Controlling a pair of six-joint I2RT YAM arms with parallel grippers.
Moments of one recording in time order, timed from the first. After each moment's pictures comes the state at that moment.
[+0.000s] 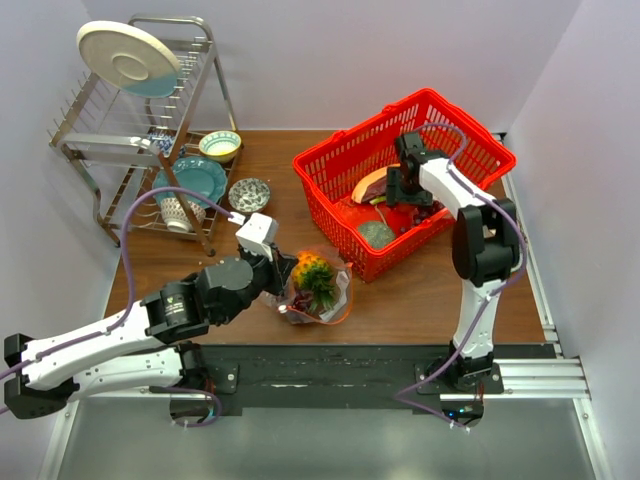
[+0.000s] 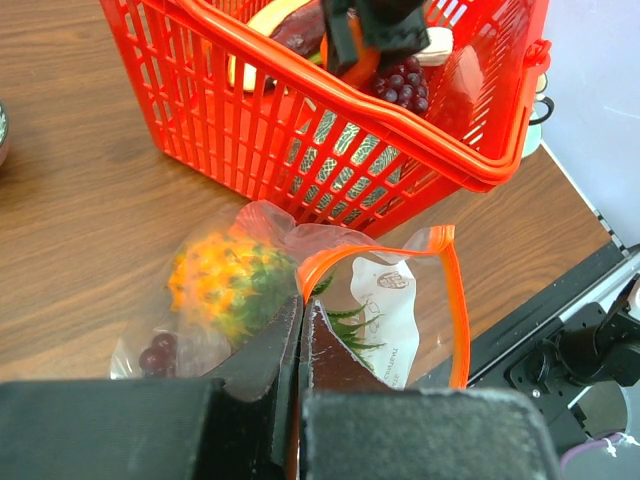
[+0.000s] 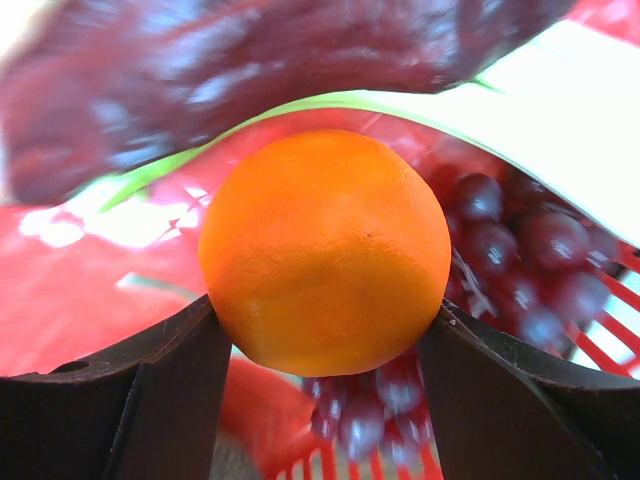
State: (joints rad) left arm -1.17 0.81 0.87 -0.38 -0.55 -0.49; right arm 0.24 2.05 1.67 -0.78 0.23 0.27
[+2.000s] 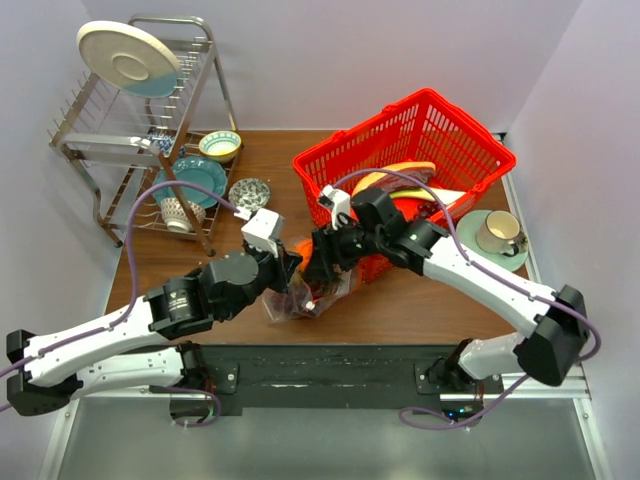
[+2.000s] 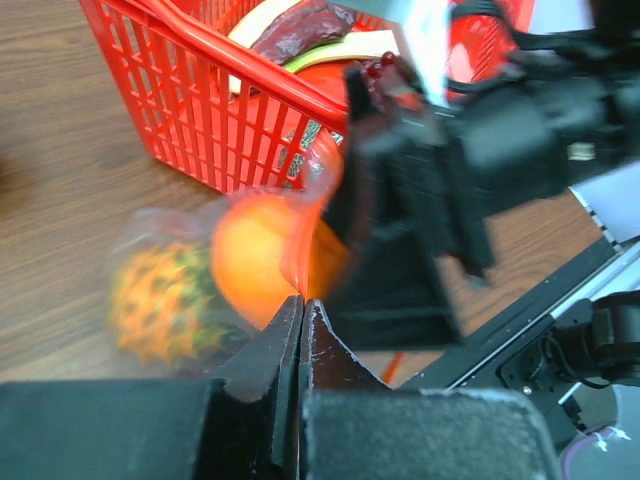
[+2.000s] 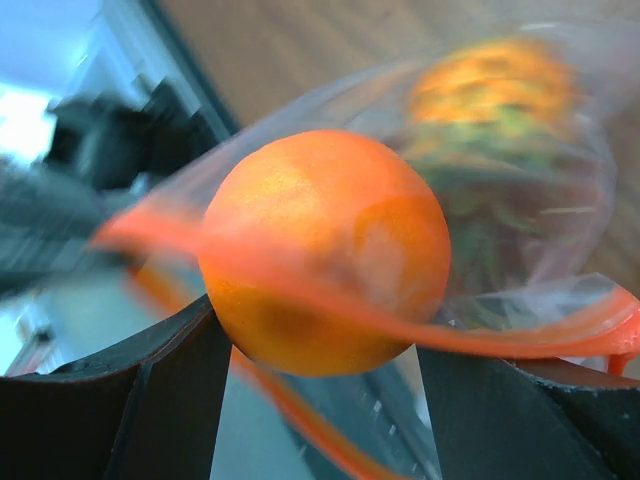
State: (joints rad) left arm -1.17 0.86 0.93 -0.40 -0.53 -0.48; right arm 0.81 1.34 1.15 -0.48 -0.42 0.37
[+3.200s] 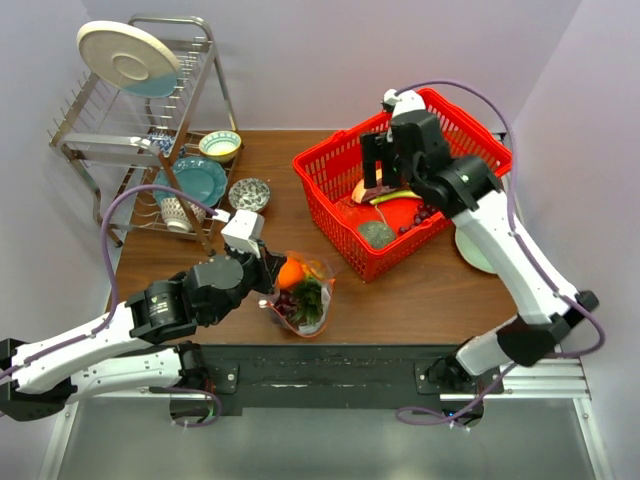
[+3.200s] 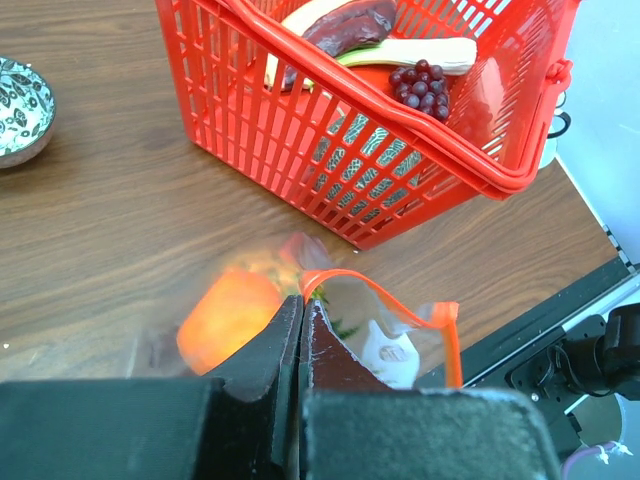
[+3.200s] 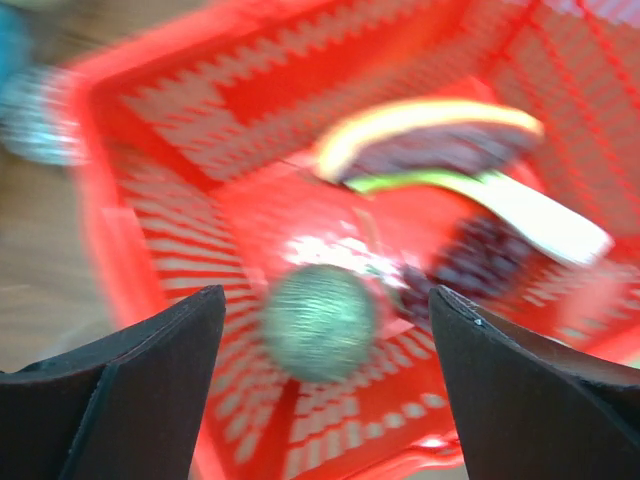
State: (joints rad) left arm -1.17 0.77 0.93 -0.52 -0.60 -0.55; right arm 0.64 1.48 1.83 -0.93 0.38 0.23
